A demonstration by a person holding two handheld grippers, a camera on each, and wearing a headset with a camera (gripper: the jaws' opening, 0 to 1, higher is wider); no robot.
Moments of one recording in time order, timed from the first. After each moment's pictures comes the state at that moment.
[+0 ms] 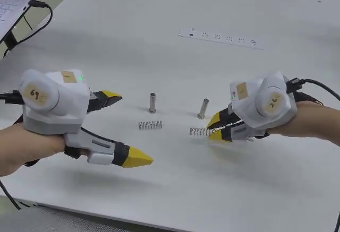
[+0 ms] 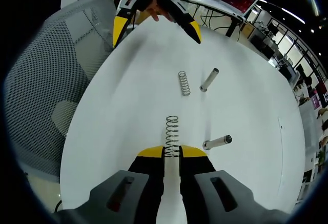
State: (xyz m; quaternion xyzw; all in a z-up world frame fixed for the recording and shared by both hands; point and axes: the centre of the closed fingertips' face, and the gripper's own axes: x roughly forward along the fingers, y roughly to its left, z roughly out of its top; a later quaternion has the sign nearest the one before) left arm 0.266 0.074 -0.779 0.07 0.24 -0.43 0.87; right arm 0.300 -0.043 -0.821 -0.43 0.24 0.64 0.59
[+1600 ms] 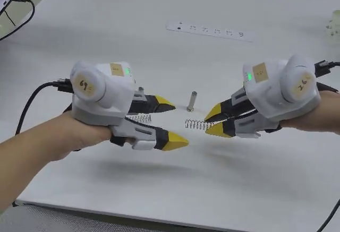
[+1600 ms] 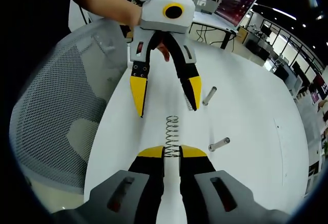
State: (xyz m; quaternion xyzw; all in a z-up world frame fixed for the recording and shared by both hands) left arm 0.269 -0.025 -0.764 0.07 0.19 -0.54 0.82; right arm 0.272 -0.050 -0.779 -0.37 0.23 0.66 0.61
